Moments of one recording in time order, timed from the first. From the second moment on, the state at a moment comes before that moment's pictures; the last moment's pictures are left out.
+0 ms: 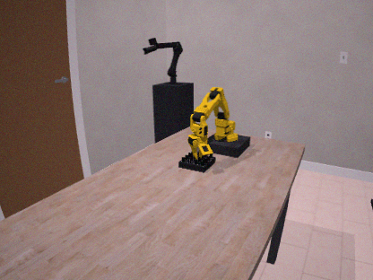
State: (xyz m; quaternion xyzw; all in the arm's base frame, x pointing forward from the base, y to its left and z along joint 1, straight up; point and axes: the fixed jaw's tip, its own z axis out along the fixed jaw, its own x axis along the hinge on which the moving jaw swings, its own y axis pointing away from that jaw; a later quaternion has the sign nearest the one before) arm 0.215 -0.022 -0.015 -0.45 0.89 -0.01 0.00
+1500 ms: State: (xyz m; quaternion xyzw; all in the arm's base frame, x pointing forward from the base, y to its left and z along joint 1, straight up) arm 0.216 -0.028 -0.014 -0.73 0.68 -0.01 0.00
